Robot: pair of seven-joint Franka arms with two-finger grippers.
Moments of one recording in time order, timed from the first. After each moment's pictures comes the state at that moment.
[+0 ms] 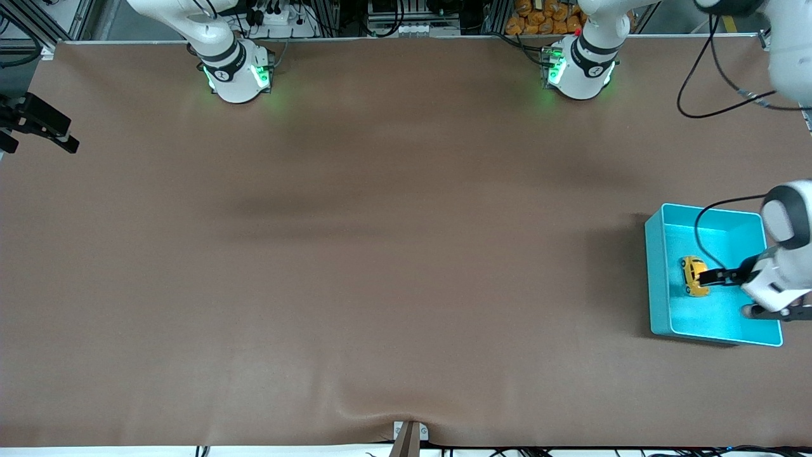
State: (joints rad) left arm 0.28 0.54 -0.06 -1.56 0.13 2.08 0.20; right arm 0.12 -0.04 -0.14 -1.45 0.02 1.47 0.01
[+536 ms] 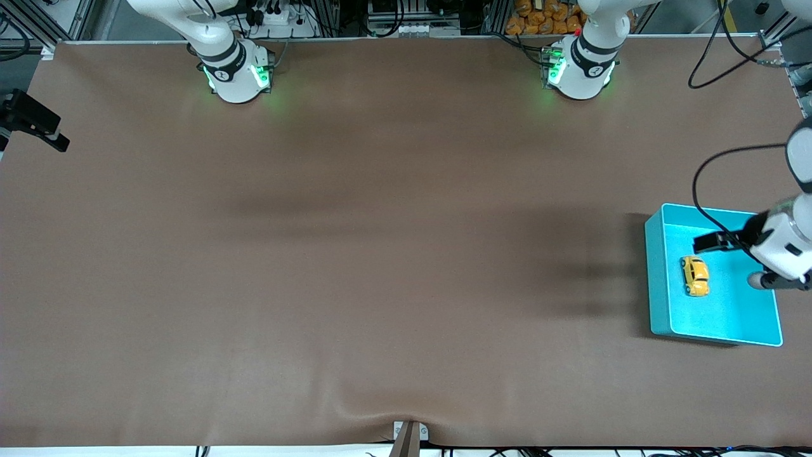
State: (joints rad) left arm 0.23 0.29 -0.23 -1.56 0.13 1.76 -0.06; right arm 0.12 -0.04 -0.15 -1.44 0.02 1.47 0.01
